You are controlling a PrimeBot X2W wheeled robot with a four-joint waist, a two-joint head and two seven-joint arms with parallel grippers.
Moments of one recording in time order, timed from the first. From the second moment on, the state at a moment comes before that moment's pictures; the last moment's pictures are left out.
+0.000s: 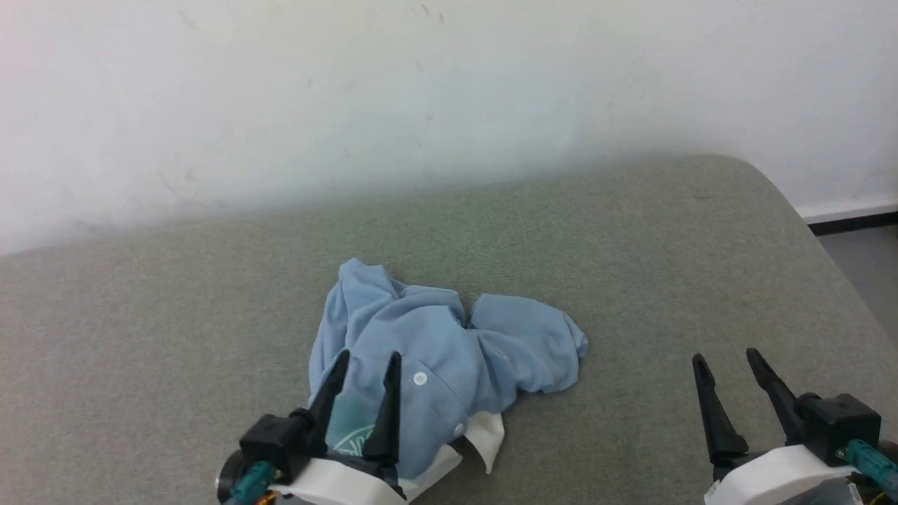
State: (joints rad) left arm 0.02 0.15 -0.40 0.06 -0.43 0.12 -0.25; right arm 0.15 -0.05 -0.04 -0.07 0.11 0.13 -0.02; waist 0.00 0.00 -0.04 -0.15
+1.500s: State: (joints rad) left arm 0.09 0.13 -0.12 0.01 -0.34 0.07 -0.26; right arm -0.23 -0.23 0.52 0.25 0.38 0.13 0.48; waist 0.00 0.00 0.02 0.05
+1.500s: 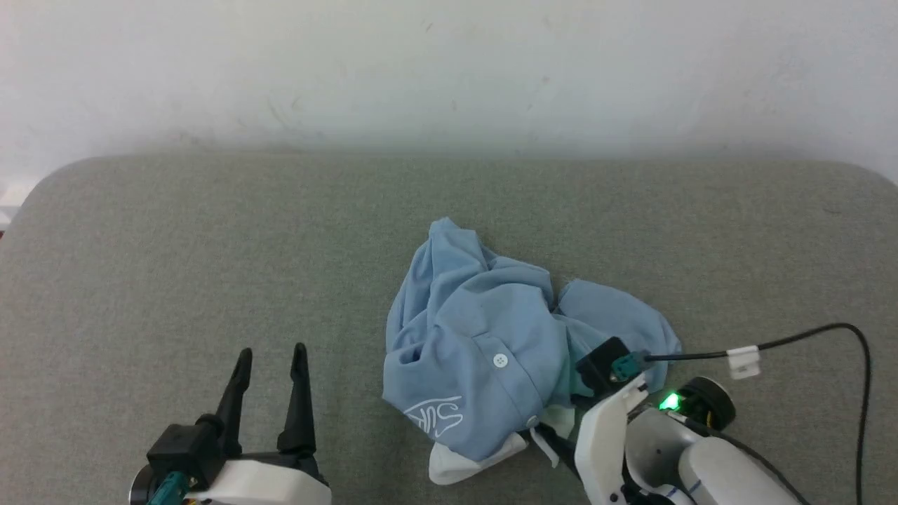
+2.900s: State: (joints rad) left arm 0.08 0.07 -0.08 0.08 -0.29 0.00 -0.26; right arm 0.07 -0.09 -0.20 0.17 0.28 0.13 0.15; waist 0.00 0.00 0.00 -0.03
